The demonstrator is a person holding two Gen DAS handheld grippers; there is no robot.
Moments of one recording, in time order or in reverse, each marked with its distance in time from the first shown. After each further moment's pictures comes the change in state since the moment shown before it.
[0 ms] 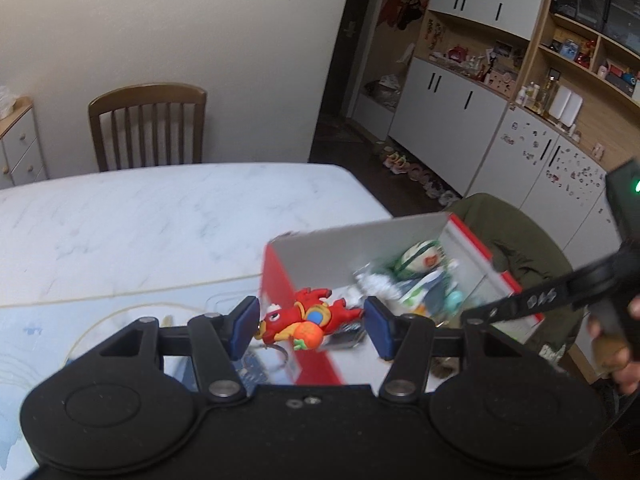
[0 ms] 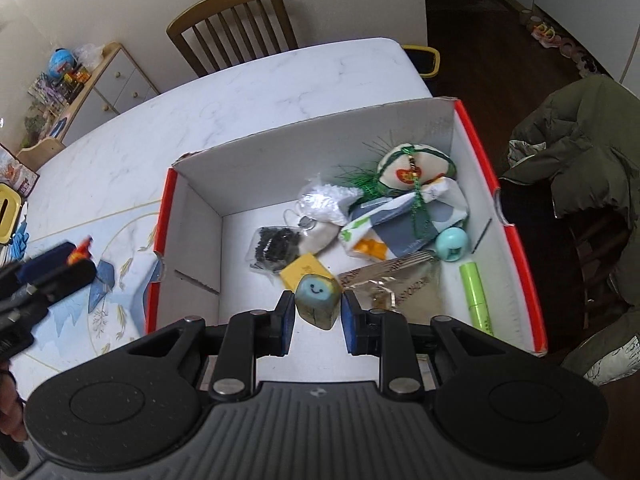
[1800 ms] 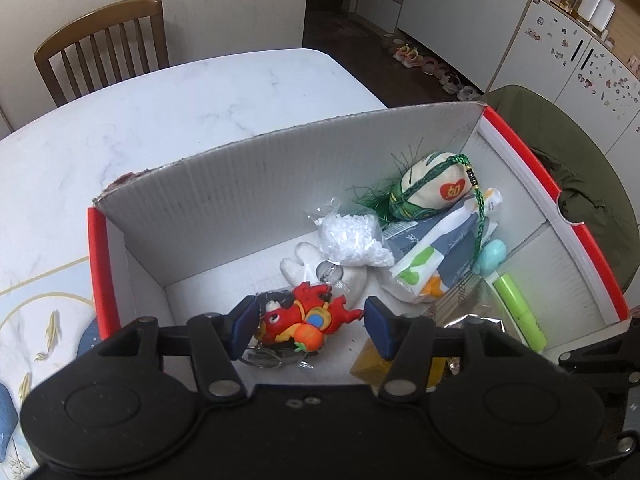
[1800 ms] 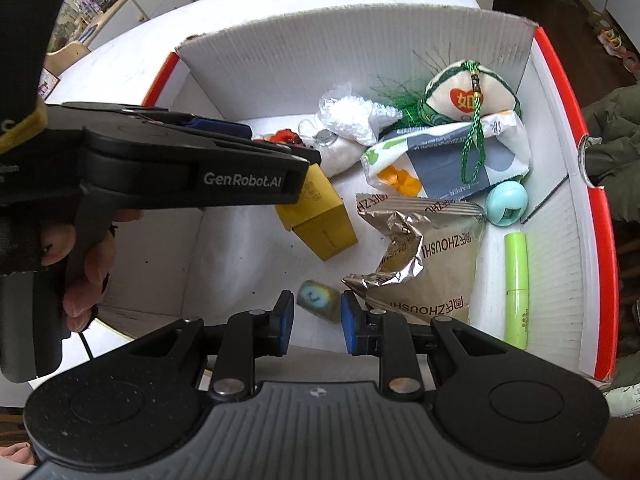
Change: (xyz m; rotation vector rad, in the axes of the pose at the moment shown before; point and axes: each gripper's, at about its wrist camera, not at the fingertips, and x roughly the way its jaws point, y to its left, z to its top) left arm 0.174 -0.060 0.000 0.068 0.336 0.071; right arm 0.066 -0.005 -0.024 -0.180 0.165 0.046
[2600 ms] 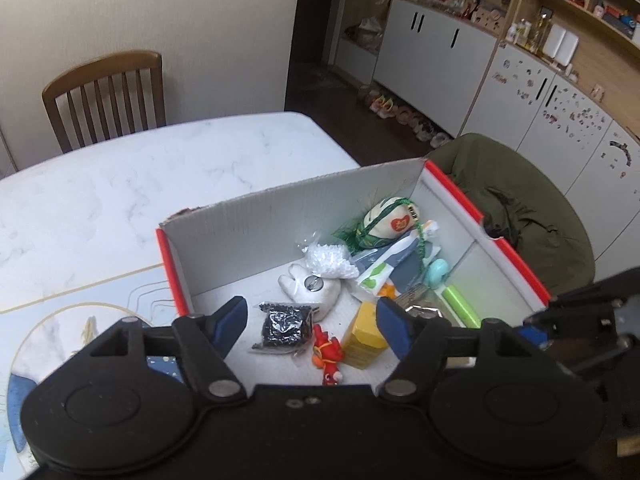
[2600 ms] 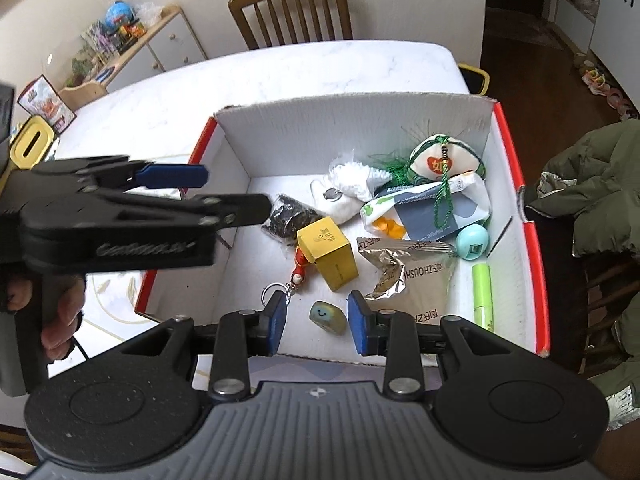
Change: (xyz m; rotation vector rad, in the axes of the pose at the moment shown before) left arm -0.086 0.004 -0.027 0.024 -0.181 -0.060; right arm -0.067 0.013 -0.016 -0.014 -0.179 -0.028
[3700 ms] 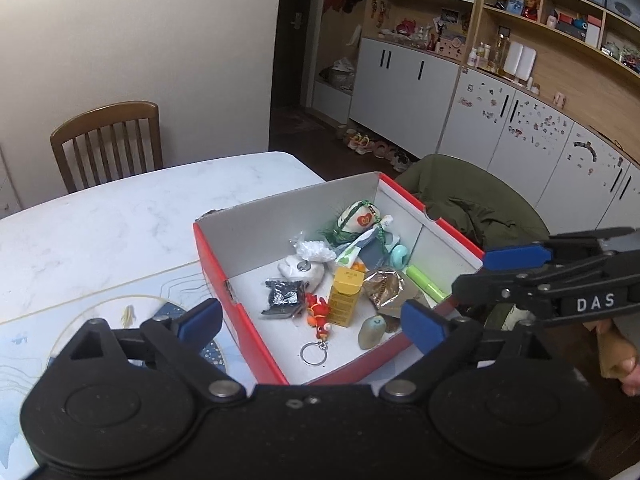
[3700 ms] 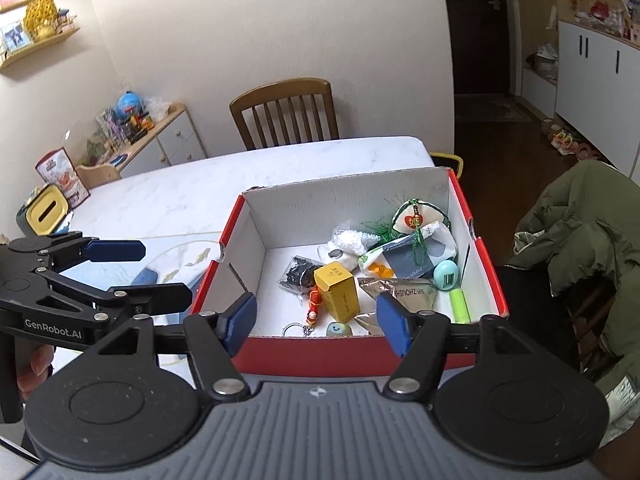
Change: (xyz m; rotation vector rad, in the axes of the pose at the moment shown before) left arm -0.096 0.000 -0.057 0.069 -0.138 -0.033; right arm -0.073 0.021 -0.066 0.030 -0.347 -0.034
